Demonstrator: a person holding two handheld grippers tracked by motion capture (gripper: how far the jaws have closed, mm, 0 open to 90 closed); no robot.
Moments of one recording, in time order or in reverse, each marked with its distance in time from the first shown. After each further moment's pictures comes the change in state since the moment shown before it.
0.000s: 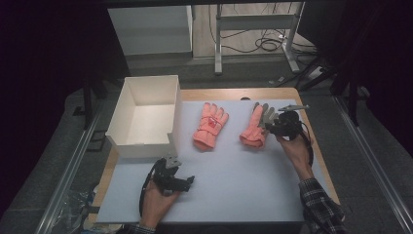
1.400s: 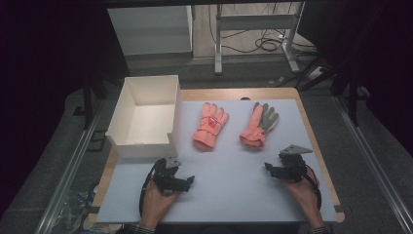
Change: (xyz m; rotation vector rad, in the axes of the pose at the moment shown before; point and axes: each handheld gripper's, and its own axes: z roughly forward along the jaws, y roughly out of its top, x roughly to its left) left arm 0.000 0.000 0.000 0.001 0.001 0.001; right arm 0.044 -0.111 -0.044 0.037 0.031 -0.072
